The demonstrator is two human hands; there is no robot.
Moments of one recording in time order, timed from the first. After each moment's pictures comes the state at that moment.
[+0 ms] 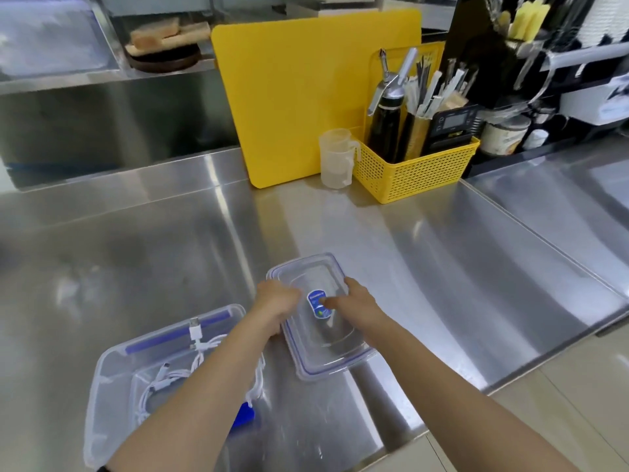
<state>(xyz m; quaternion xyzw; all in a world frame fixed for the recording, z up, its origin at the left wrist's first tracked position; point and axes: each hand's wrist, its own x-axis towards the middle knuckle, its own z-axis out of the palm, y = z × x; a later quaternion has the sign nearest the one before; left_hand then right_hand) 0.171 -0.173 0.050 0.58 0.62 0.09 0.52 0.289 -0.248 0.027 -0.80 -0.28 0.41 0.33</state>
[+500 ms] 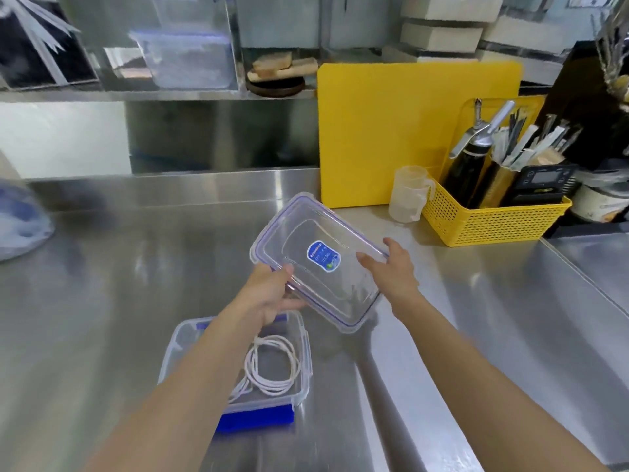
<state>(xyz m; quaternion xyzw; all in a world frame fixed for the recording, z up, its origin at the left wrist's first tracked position) 0.090 -0.148 0.111 0.41 0.55 0.31 0.66 0.271 -0.188 0.108 -0.77 -0.36 0.31 0.42</state>
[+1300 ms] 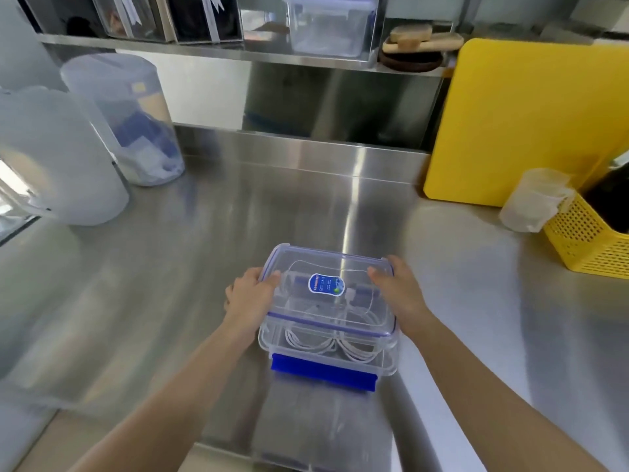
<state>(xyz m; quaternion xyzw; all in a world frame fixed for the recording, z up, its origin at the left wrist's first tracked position) -0.076 -0.200 0.068 0.40 0.73 0.35 0.43 0.140 -0.180 0.066 -0.69 -0.44 0.44 0.38</state>
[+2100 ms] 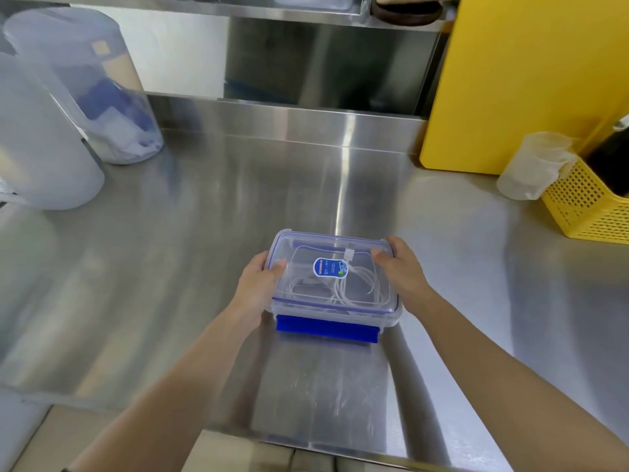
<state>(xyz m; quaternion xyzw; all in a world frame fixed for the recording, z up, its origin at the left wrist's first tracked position) -0.067 -0.188 0.045 0.36 0.67 0.38 0.53 0.149 -0.174 0.046 -0.71 -0.43 0.43 0.35</state>
